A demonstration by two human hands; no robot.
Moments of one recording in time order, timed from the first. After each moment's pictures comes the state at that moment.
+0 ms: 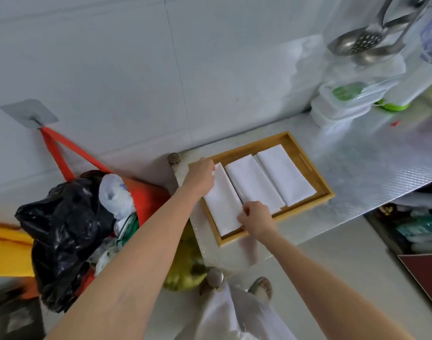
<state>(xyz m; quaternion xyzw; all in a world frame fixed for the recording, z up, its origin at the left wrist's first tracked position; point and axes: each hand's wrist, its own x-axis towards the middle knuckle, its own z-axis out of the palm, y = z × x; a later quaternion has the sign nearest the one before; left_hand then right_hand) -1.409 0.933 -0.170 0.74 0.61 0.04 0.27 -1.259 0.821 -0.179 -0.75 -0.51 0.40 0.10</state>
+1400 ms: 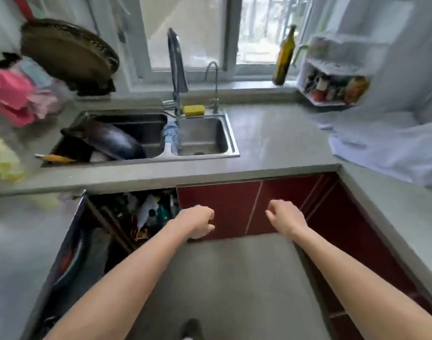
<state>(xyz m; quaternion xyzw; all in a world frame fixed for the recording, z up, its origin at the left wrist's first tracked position) -0.624 0.544 -0.083 0.96 -0.08 -0.24 0.07 -0.593 0.304 -0.103 -0.99 -0.04 0.09 0.13</state>
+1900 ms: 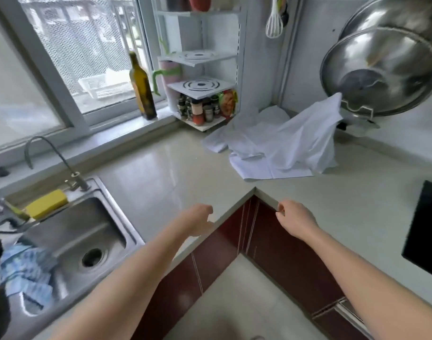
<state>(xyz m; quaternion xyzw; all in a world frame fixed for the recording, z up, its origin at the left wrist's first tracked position) -0.289 0.327 -0.073 0.91 -0.36 -0.23 0.04 -0.423 0.094 -0.092 -0.95 0.28 0.02 0.14</state>
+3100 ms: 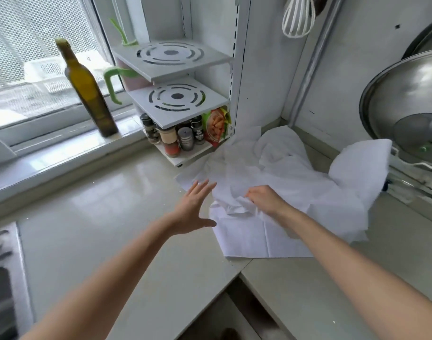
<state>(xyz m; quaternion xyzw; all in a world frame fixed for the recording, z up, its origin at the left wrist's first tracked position) -0.039 0.128 -0.086 0.87 -0.38 -0.19 0.25 -0.117 -0.081 -0.065 -0.85 0.20 0.08 0.48</state>
